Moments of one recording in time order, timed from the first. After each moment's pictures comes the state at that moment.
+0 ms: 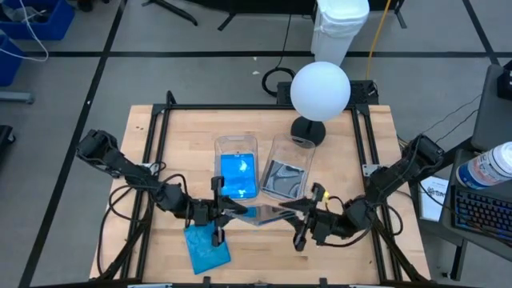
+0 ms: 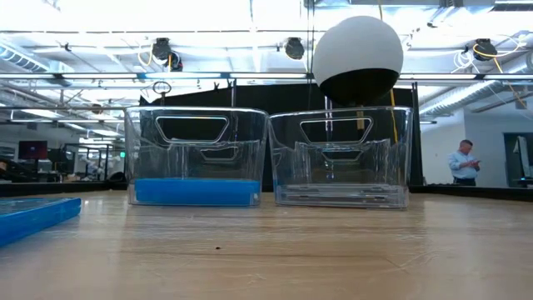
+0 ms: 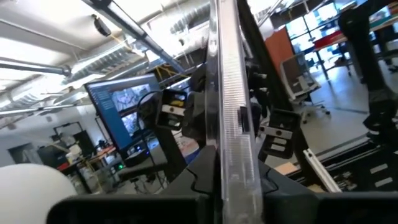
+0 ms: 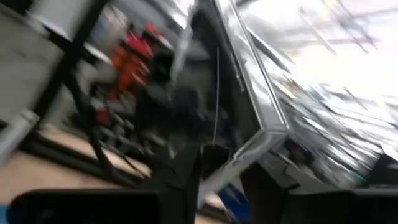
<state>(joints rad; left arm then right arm) -0.55 1.46 0.83 0.93 -0.42 0.55 0.68 1.54 0.92 1.00 0.86 -0.83</state>
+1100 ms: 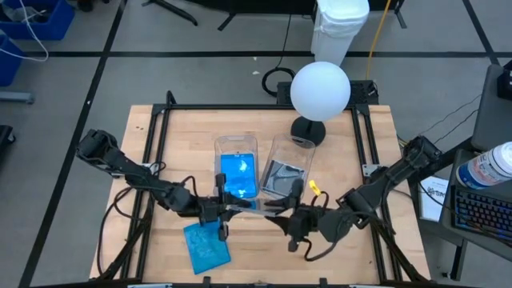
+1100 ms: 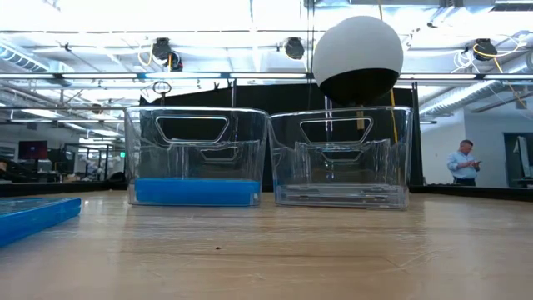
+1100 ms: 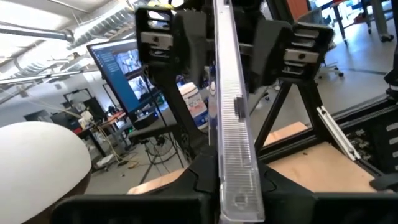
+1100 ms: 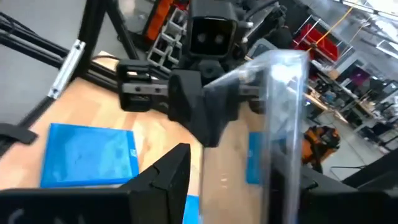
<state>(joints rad) -0.52 1.46 0.83 0.78 -0.51 0.49 0.61 1.57 1.42 -0.17 0.78 -0.30</state>
